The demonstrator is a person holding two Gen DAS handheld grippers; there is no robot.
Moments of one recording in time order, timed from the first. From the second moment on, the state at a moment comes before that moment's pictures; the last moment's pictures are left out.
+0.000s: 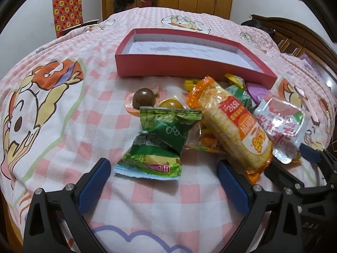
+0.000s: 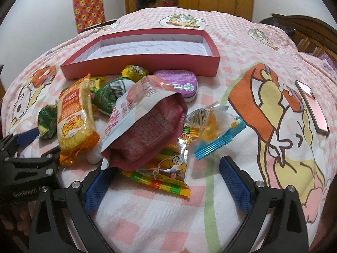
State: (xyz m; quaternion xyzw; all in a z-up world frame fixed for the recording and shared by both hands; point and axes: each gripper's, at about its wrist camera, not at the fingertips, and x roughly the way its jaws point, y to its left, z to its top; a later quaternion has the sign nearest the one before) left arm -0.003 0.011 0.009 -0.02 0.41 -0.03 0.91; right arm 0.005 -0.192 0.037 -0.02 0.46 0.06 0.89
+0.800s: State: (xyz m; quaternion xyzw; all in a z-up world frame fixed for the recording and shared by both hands) left arm -0.005 0.037 0.047 -0.04 0.40 -0.05 0.91; right arm 0.000 -0.212 0.081 -0.01 0.43 0.12 0.89
